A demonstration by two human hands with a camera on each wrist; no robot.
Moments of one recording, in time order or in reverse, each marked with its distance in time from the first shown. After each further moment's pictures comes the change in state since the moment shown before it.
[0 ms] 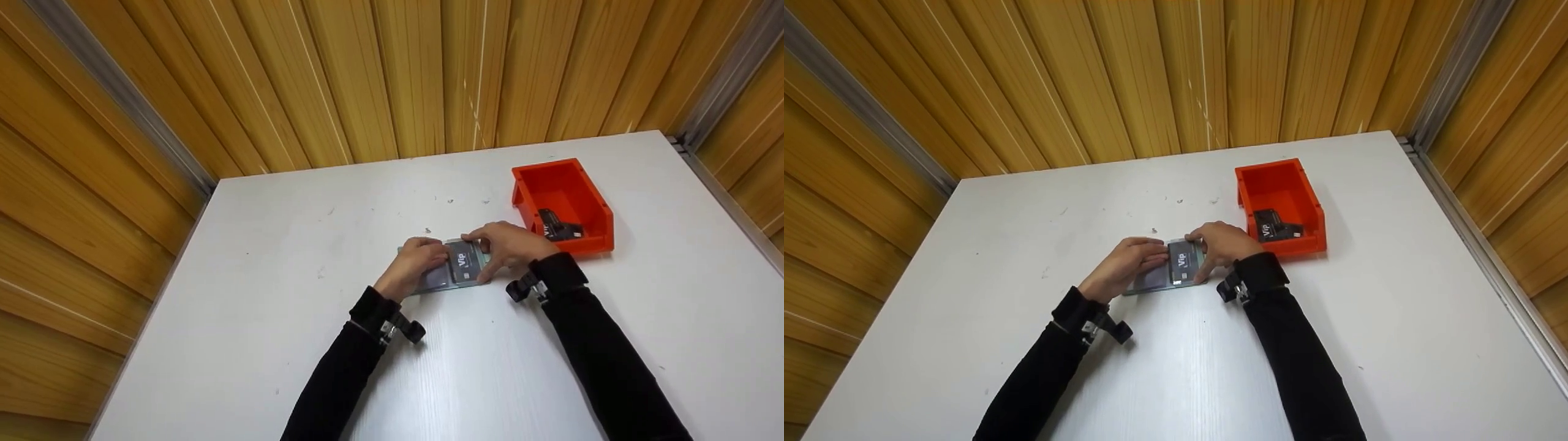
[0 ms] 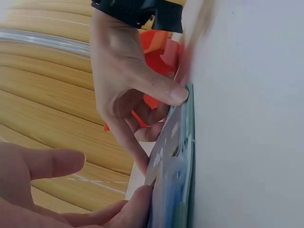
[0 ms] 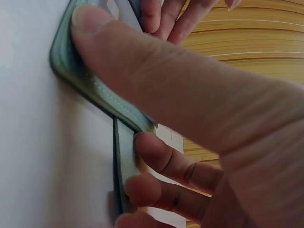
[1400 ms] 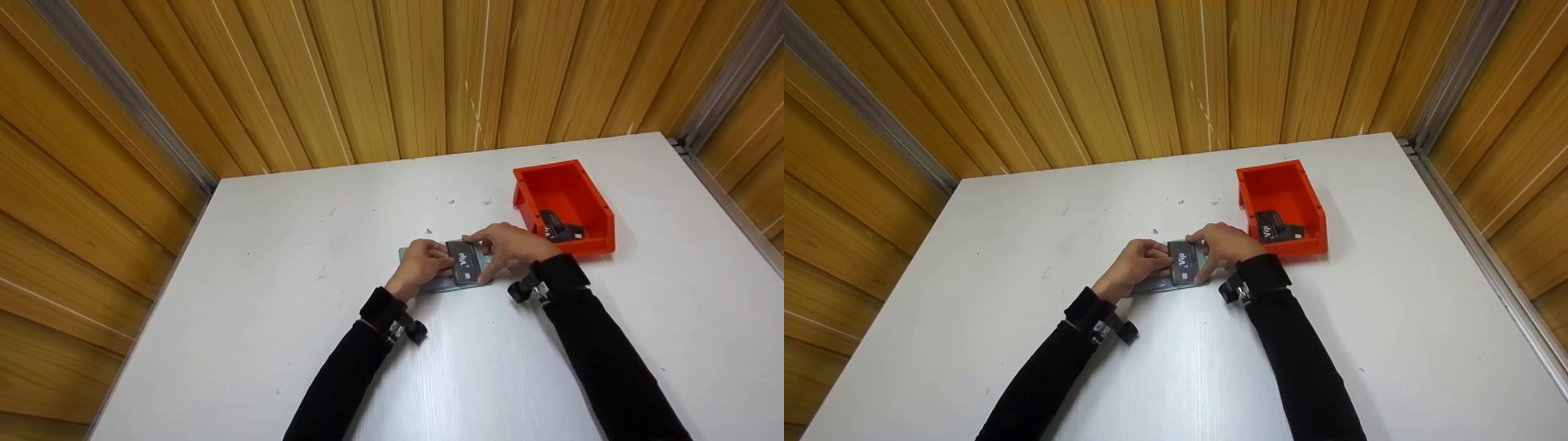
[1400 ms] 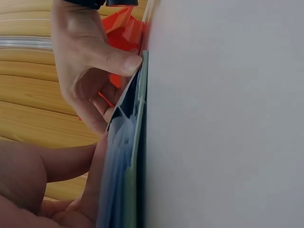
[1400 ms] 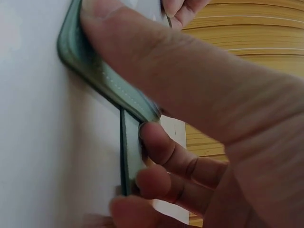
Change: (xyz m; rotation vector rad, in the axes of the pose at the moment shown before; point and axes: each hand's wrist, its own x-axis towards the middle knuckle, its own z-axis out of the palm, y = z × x) left_hand 0.014 -0.016 0.004 0.209 0.096 0.071; right_hand 0.003 0.005 -0.001 0.043 -0.008 -0.025
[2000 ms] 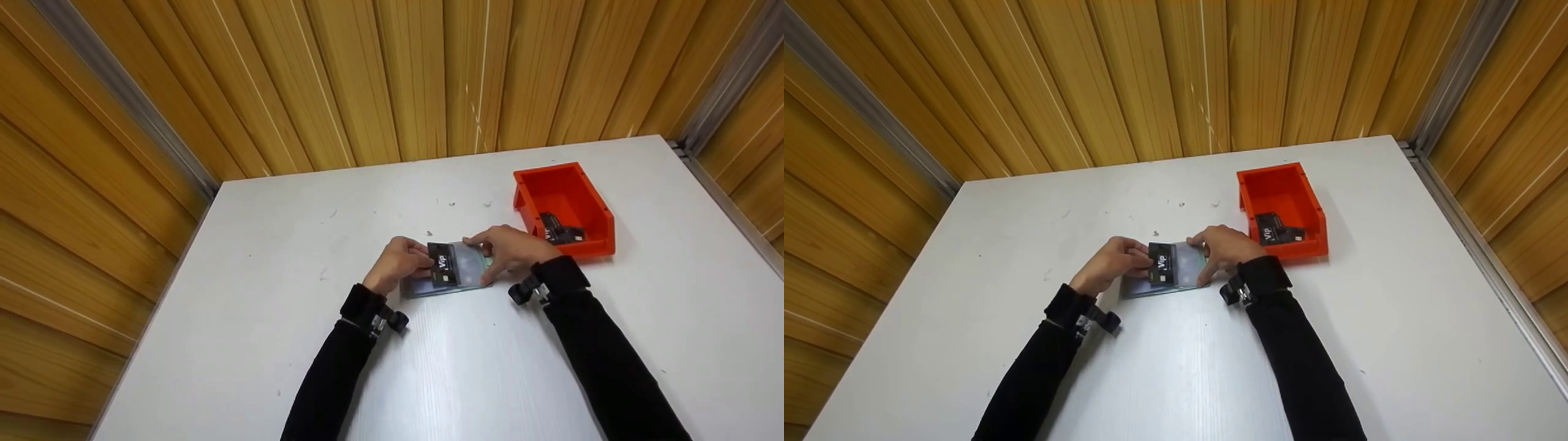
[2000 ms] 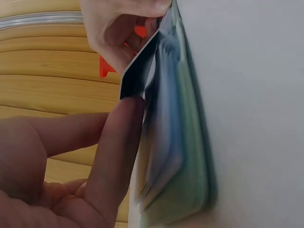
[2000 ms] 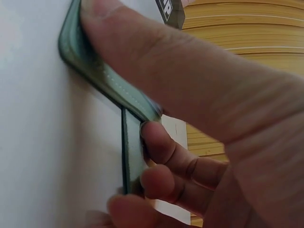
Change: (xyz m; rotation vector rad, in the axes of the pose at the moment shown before) left_hand -0.005 0.011 -0.040 0.014 -0.048 -0.066; right_hand -0.001 -0.001 0.000 -0.009 0.002 0.033
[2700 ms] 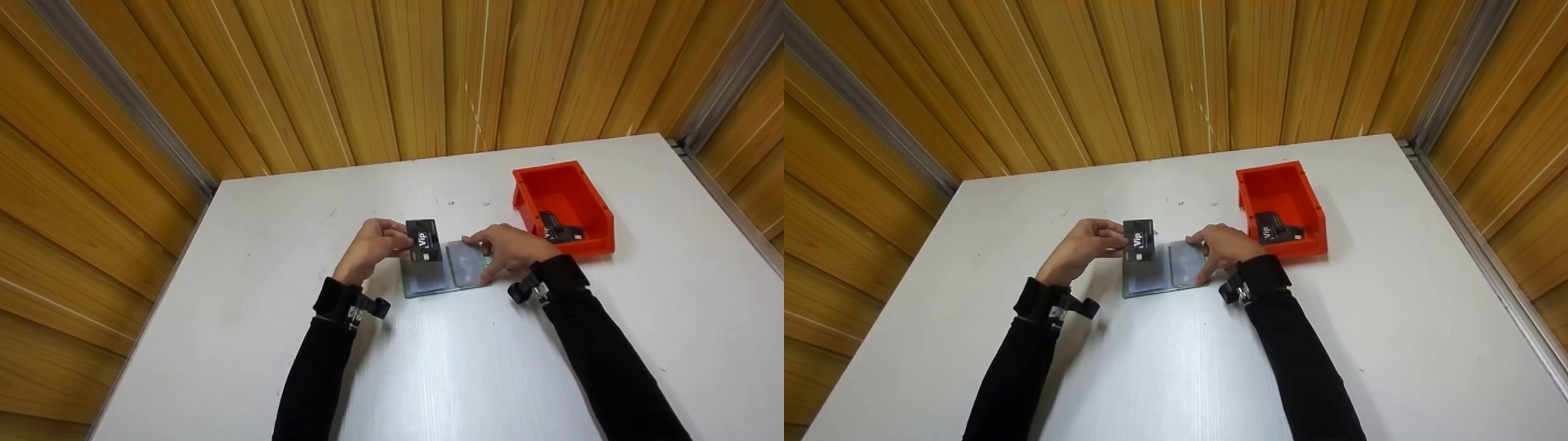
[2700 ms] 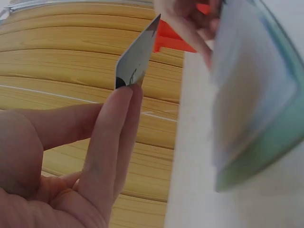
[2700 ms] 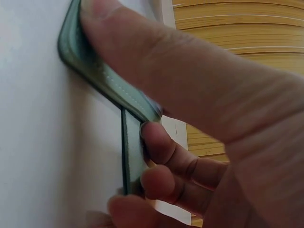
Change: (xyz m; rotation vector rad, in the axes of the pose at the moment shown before) left_hand -0.015 0.027 -0.041 -0.046 0.009 0.096; right_hand -0.002 -0.001 0.000 0.021 0.002 0.016
